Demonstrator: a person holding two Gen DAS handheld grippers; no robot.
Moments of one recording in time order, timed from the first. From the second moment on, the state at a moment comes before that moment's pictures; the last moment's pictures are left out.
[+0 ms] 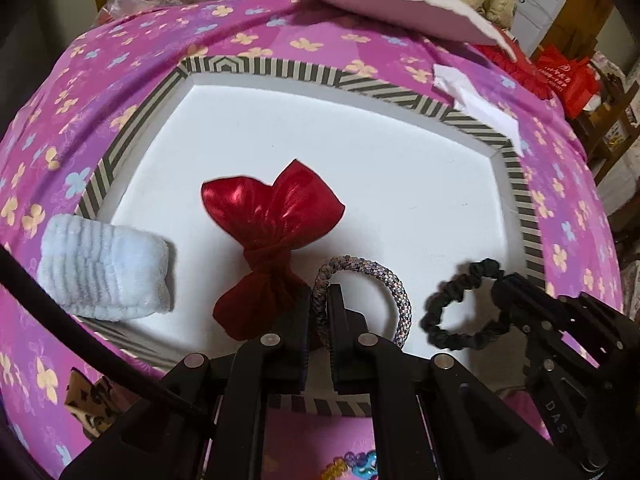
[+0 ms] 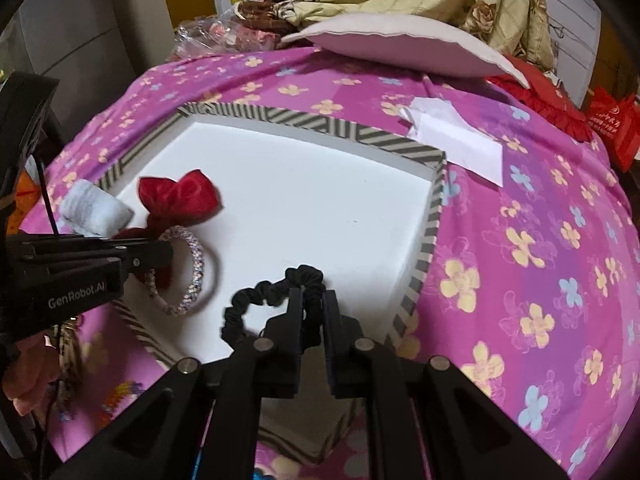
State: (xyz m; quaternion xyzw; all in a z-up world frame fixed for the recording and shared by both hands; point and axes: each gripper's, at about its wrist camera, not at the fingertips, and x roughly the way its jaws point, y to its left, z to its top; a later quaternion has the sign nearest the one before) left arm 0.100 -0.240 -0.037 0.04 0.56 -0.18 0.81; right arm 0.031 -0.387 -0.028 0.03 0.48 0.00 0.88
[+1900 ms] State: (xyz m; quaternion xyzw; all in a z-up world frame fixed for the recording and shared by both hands) left arm -0.096 -0.151 0.043 0.04 0.42 -0.12 0.90; right arm -0.152 -0.326 0.038 0.05 0.40 0.01 0.91
